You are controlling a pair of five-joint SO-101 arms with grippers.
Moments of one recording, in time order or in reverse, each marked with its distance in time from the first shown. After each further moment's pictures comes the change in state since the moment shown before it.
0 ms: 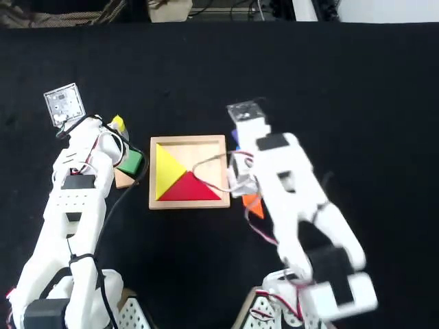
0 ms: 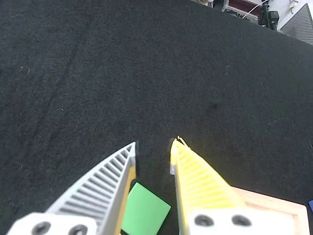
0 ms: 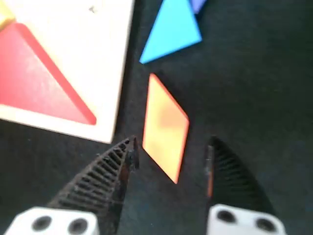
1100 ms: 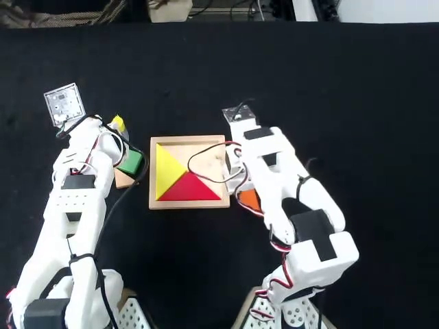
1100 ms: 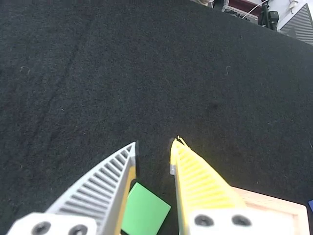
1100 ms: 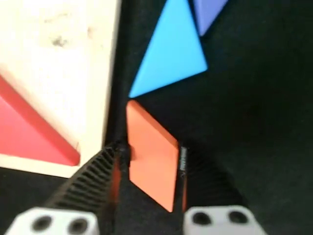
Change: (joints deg) left arm 0.0 0.0 0.0 0.0 0.0; right arm 0.7 12.9 -4.5 -4.3 -0.4
